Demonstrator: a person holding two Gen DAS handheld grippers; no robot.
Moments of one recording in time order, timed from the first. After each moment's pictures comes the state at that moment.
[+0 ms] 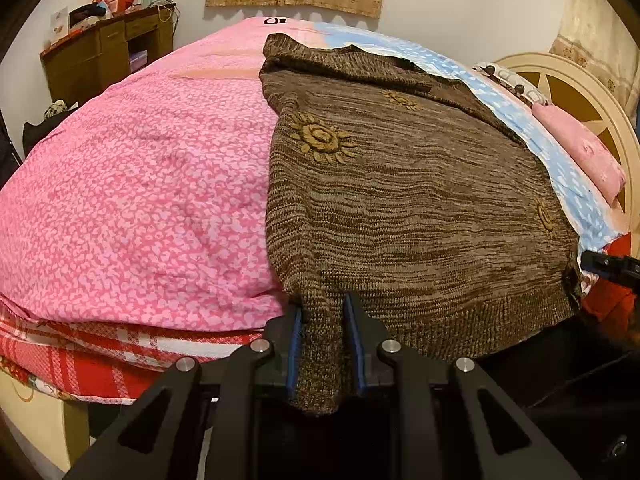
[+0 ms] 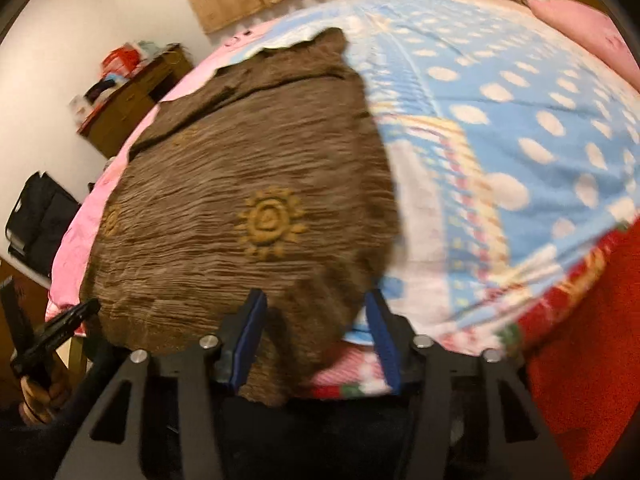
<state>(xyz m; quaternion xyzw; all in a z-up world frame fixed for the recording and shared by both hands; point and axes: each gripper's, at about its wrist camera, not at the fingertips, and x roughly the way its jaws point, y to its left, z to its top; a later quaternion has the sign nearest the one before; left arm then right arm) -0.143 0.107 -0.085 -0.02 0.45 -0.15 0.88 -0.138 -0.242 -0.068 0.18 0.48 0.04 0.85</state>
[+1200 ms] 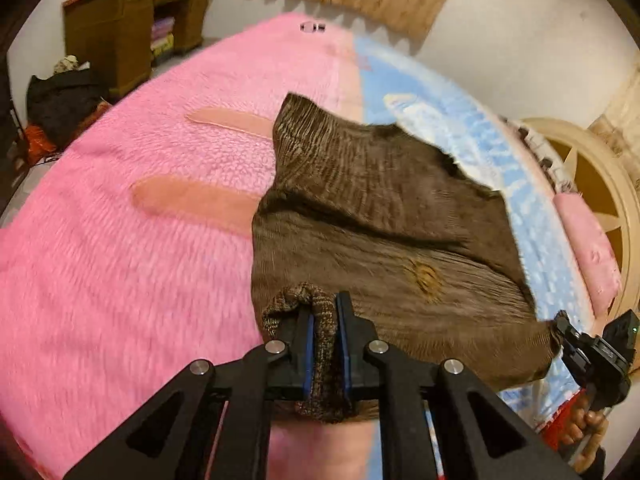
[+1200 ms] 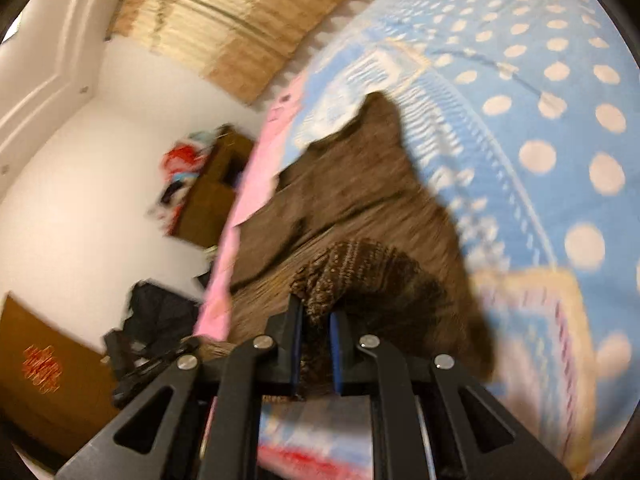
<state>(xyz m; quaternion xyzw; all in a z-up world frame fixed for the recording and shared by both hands) 0.056 0.097 -0.015 -0.13 0.49 -0.12 0.85 -0.011 -0.296 -0.036 0.40 0.38 0.12 0.83</state>
